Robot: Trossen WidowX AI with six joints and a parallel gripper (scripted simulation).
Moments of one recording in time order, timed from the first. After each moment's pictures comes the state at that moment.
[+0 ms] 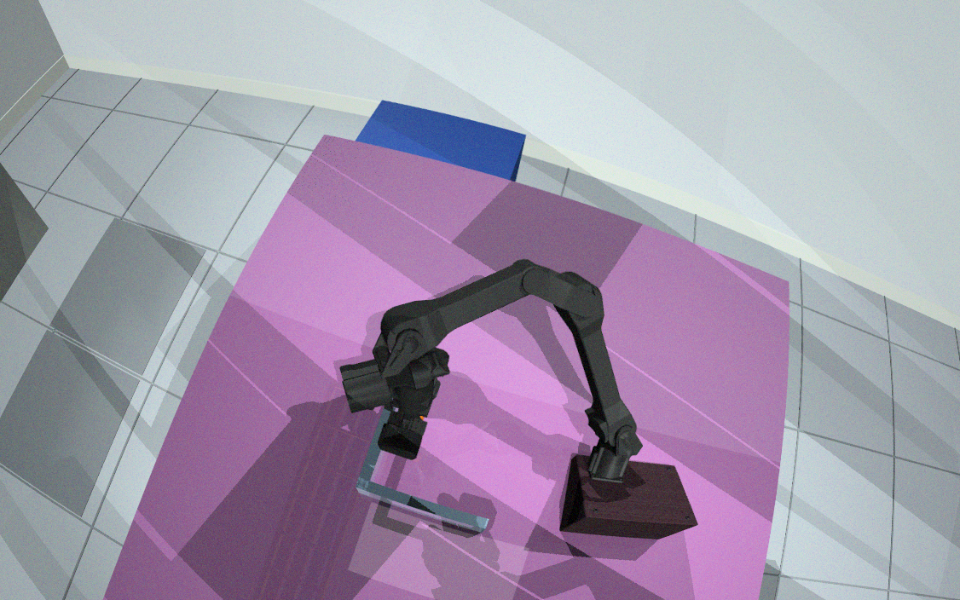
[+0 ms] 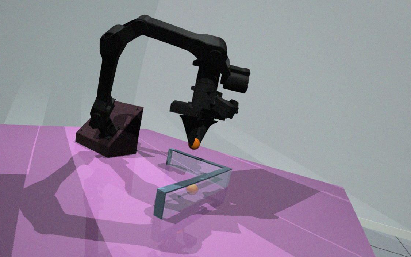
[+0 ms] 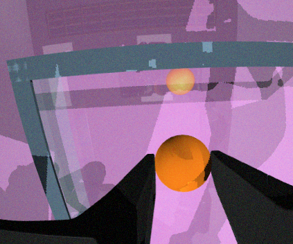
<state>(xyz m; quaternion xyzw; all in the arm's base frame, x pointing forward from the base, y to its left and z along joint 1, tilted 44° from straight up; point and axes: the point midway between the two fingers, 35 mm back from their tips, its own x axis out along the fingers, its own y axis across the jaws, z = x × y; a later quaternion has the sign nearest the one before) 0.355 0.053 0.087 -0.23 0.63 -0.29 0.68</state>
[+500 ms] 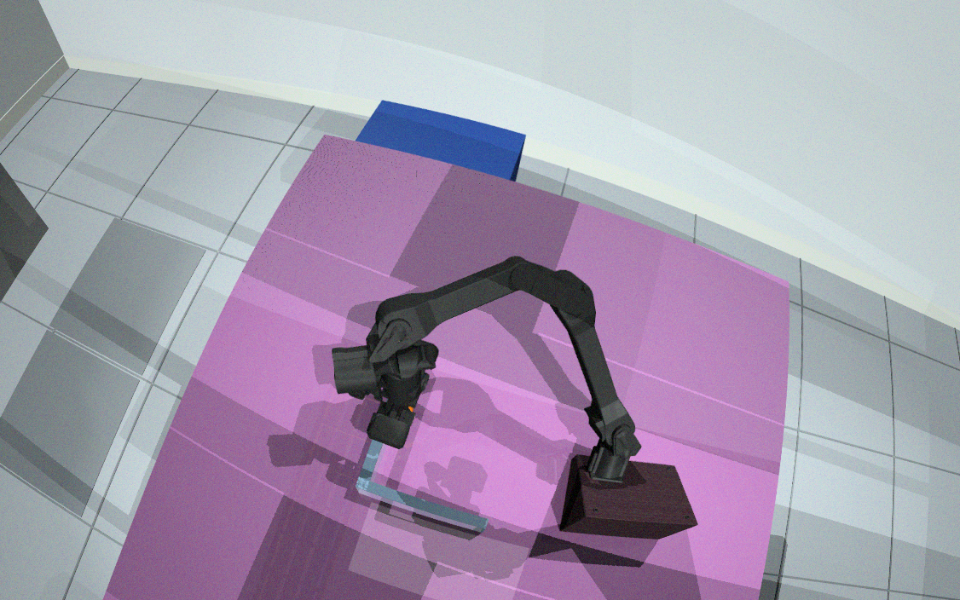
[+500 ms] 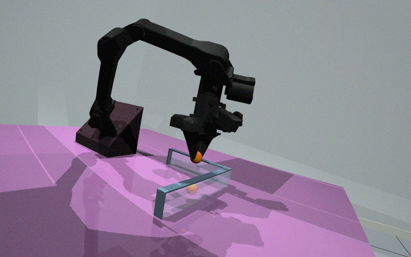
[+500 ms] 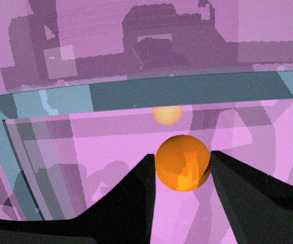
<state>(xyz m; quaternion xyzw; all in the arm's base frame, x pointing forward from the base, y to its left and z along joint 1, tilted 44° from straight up) 0.379 0.020 0.082 -0.22 0.63 -0.29 0.69</state>
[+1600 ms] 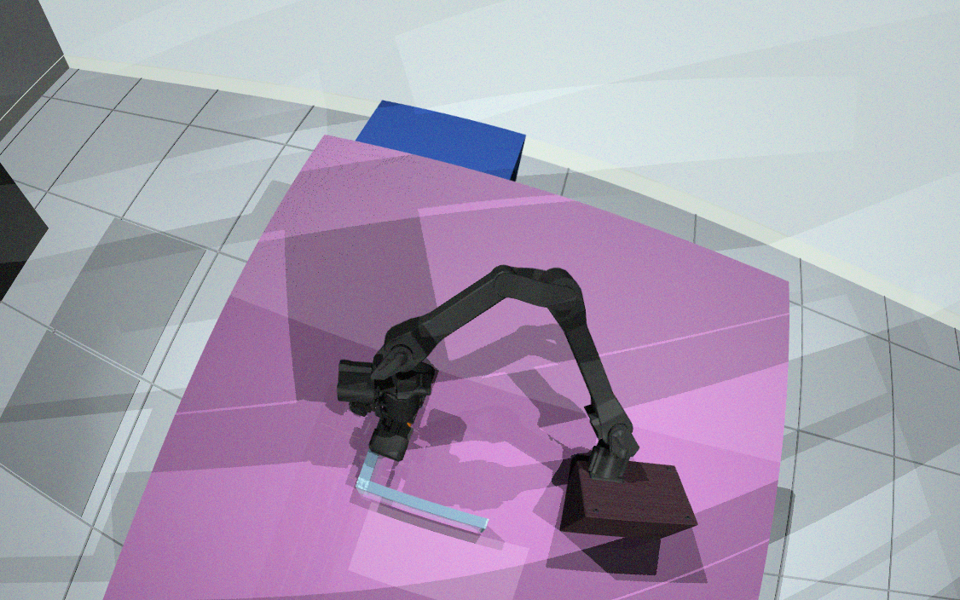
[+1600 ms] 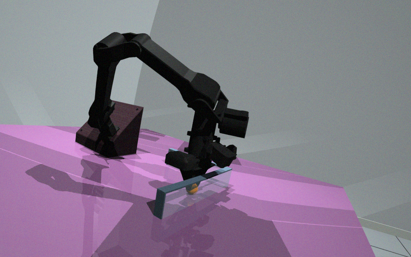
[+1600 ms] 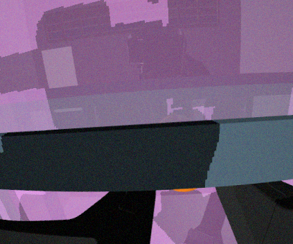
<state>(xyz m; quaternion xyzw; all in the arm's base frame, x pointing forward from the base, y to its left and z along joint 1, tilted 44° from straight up) 0.386 -0.036 0.021 -0.22 0.62 -0.29 0.69</state>
